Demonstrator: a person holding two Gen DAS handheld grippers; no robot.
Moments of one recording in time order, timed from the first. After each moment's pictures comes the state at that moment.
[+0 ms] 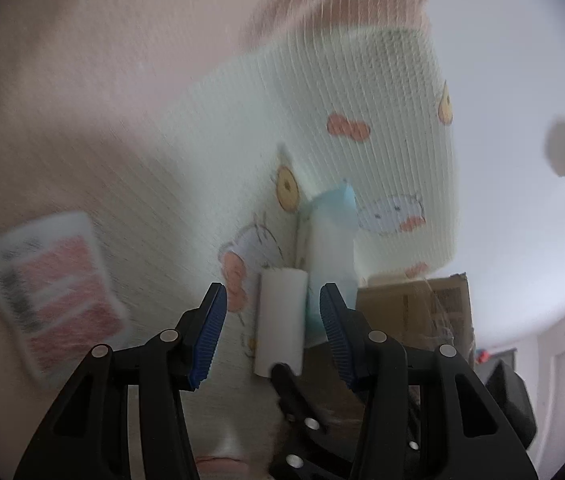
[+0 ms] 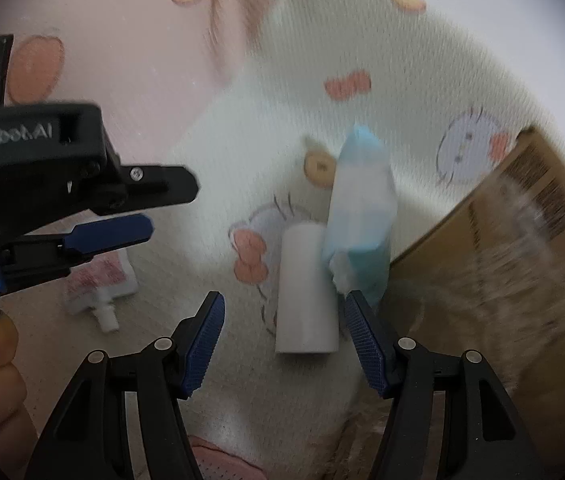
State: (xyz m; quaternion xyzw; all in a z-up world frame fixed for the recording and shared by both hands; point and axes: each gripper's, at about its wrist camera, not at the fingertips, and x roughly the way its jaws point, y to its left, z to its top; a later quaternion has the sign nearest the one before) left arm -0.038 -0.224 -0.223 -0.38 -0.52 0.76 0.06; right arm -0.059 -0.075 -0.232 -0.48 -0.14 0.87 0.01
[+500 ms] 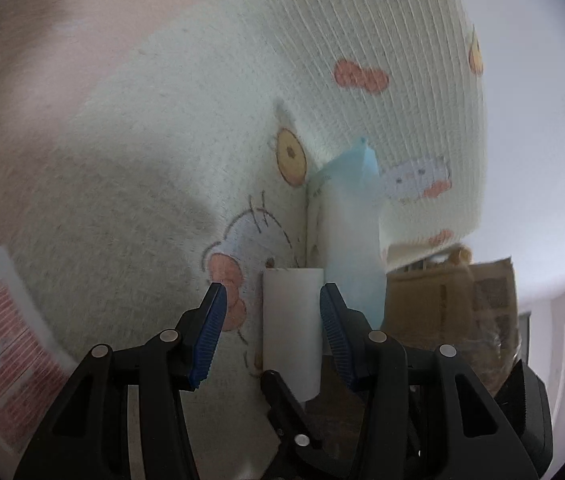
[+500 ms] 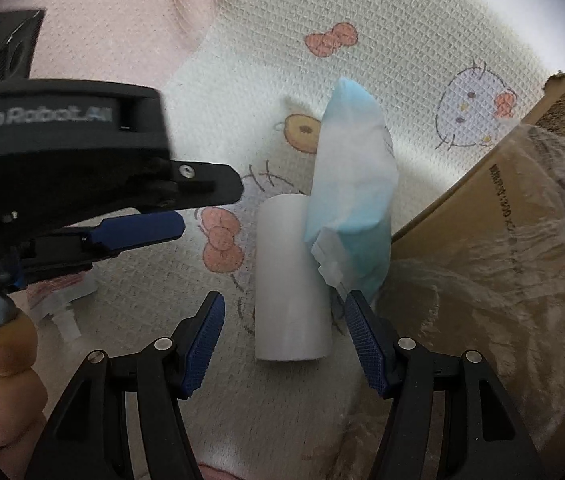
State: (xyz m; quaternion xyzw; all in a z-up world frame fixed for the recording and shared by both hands) left arm -0.093 -0.201 -0.246 -0.45 -0.47 0.75 0.09; right arm -0.080 -0.058 -0.260 -0.51 -0.12 0.85 0.04
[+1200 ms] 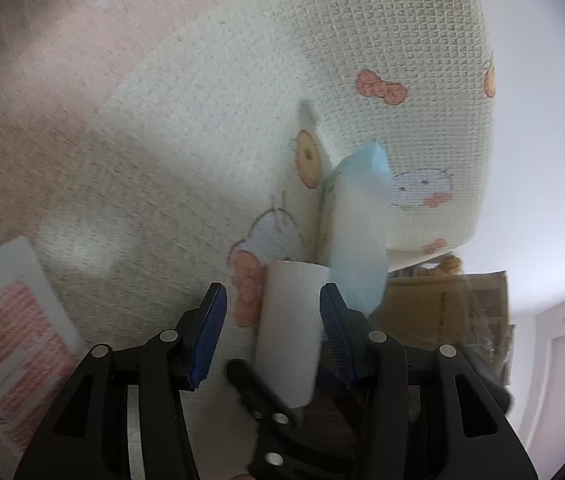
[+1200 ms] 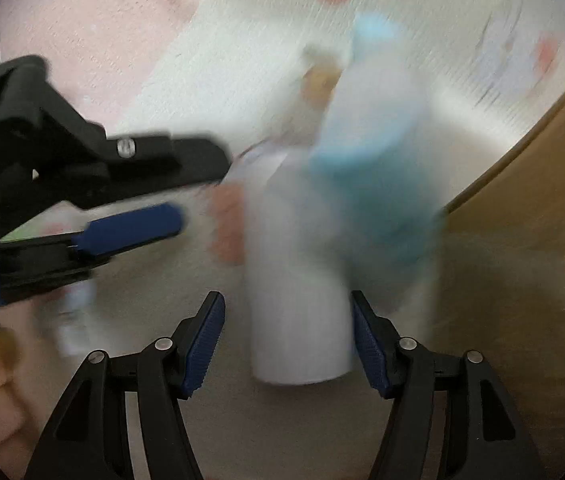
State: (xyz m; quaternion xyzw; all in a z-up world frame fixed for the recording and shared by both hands) left arm -0.071 -0.228 -0.261 -0.45 -0.50 0.74 0.08; right arm -0.102 -0.038 -0.296 -0.57 0.00 0.82 -0.02
